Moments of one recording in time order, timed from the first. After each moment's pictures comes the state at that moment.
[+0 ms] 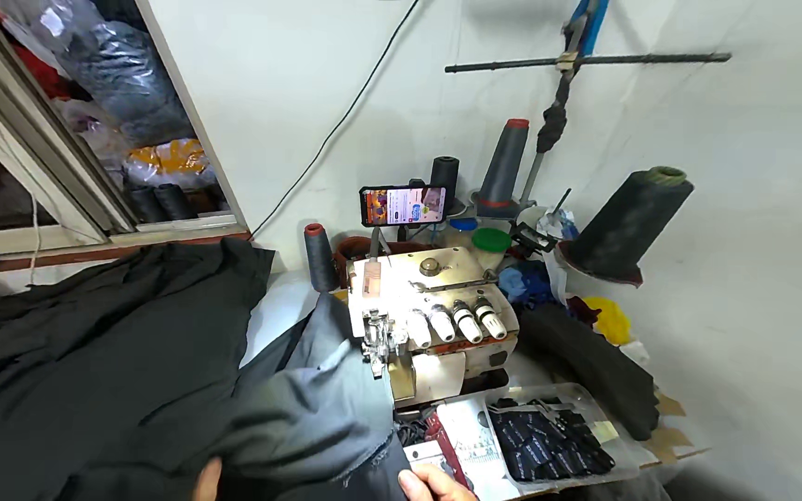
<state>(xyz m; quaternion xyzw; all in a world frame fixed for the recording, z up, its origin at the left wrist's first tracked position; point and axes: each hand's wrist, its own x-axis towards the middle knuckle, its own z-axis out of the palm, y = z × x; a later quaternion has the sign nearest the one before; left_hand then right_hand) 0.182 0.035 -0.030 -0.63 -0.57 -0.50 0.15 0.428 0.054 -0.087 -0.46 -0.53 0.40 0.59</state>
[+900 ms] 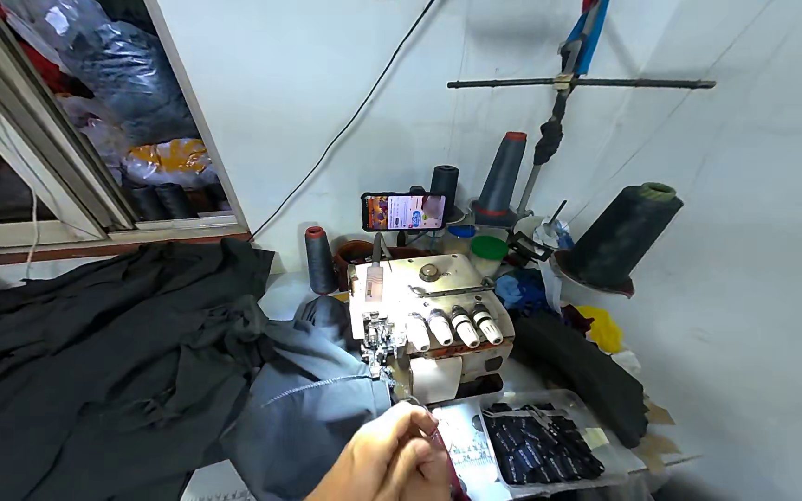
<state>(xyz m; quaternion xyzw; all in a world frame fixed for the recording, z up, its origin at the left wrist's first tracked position) 0.295 0.112 -0.026 -0.82 -0.28 -0.41 -0.29 0.403 0.087 -0.087 -0.43 -0.48 0.37 0.67</state>
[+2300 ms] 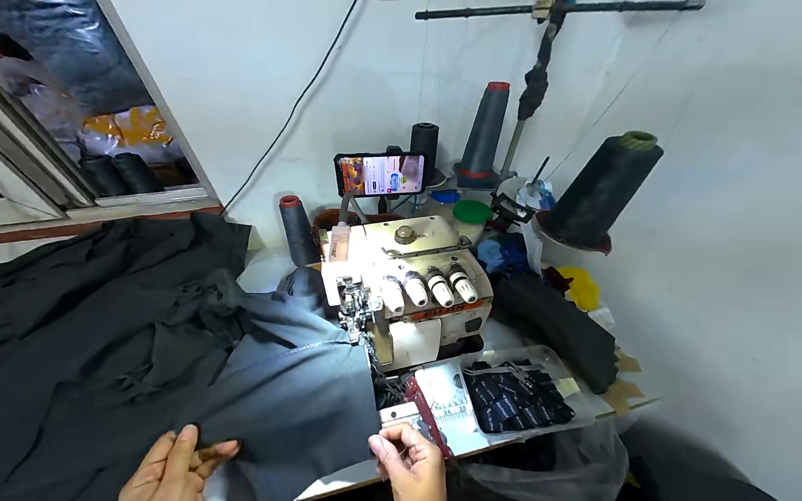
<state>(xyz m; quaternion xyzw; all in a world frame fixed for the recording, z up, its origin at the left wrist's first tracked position) 0.192 0.050 -0.064 -0.33 -0.58 -0.69 -0.27 0.421 0.051 -0.103 -0.47 -0.46 0.46 0.60</state>
